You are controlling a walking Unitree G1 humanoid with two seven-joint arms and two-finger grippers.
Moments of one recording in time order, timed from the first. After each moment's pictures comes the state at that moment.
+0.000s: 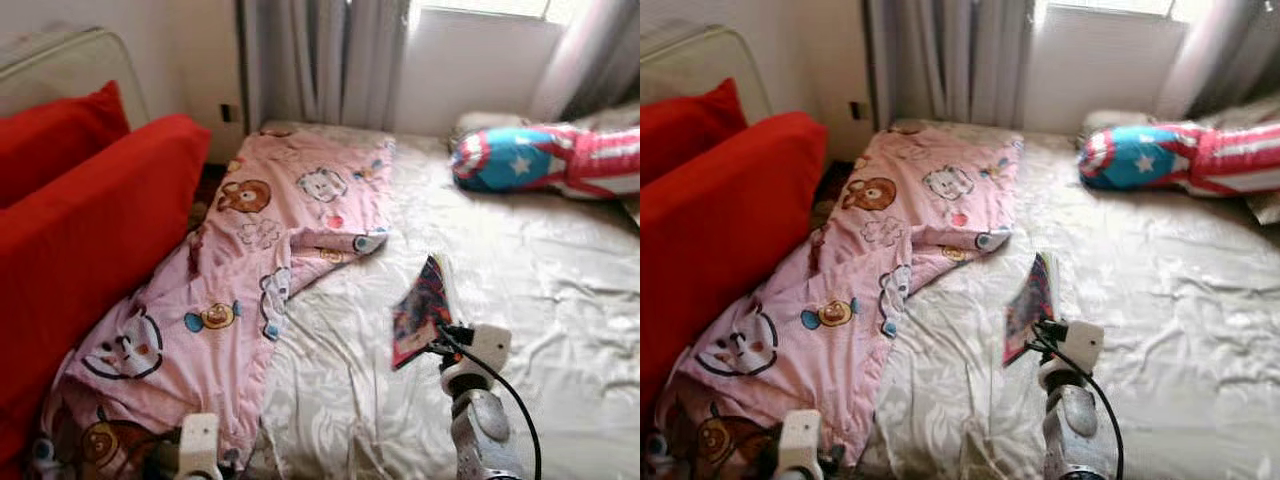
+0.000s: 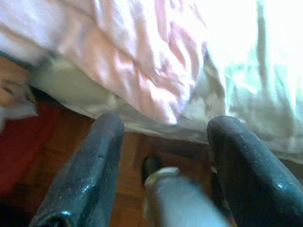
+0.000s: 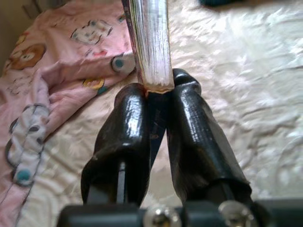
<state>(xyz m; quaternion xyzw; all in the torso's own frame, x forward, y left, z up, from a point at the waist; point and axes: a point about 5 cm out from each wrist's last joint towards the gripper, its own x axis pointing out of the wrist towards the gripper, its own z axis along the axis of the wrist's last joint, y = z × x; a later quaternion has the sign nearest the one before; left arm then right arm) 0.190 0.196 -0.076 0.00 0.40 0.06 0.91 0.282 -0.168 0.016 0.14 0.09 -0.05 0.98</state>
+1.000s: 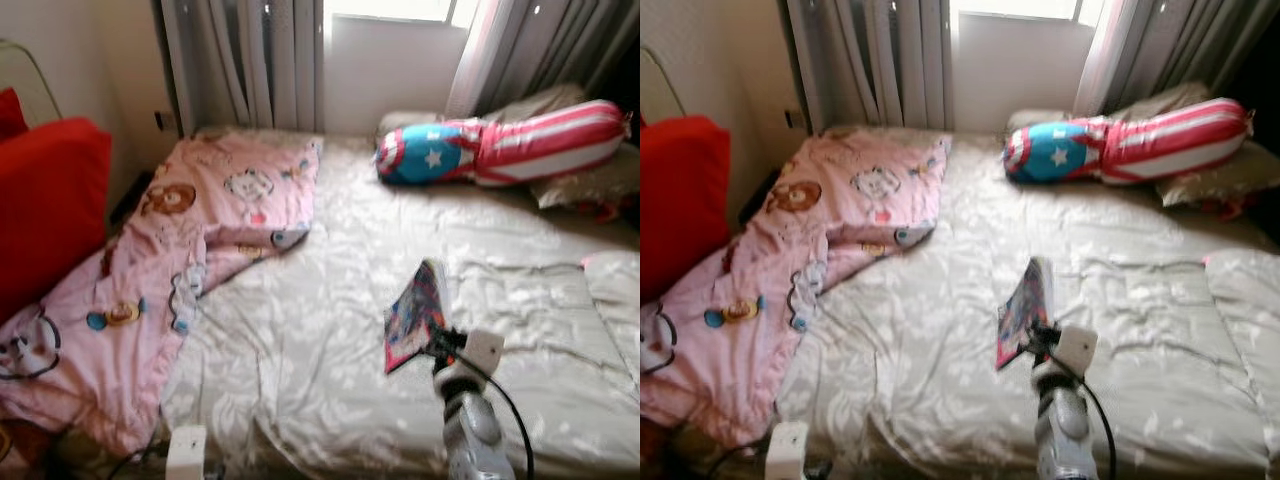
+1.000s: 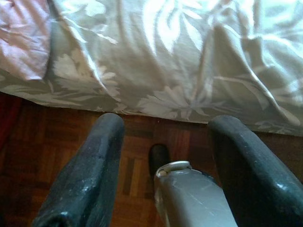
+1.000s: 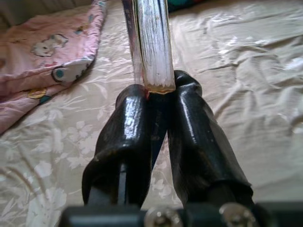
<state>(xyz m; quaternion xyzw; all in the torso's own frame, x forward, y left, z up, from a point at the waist) 0.188 0.209 -0.076 0.02 0.41 0.07 0.91 0.284 -0.154 0.018 0.15 0.08 -0.03 0.99</state>
